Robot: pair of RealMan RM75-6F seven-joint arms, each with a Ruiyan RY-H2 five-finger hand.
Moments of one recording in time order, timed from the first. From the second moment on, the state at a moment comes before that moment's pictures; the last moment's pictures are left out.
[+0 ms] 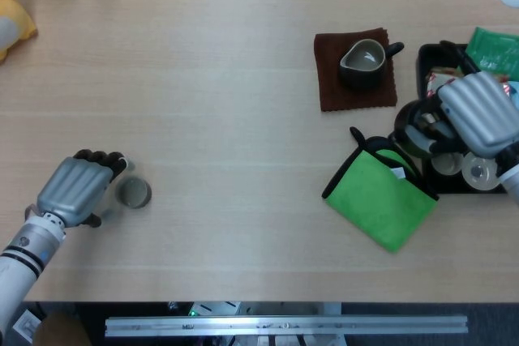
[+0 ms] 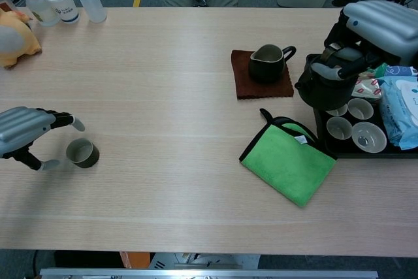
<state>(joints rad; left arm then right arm) -0.38 -1.24 0.05 -1.70 1.32 0.90 0.35 0.54 -1.13 0.08 -1.89 -1.33 1.06 -0.20</state>
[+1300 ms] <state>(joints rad) -0.40 -1.40 0.07 -1.56 1.25 0.92 0.31 0.52 -1.12 0.08 -1.88 -1.36 1.05 -0.16</state>
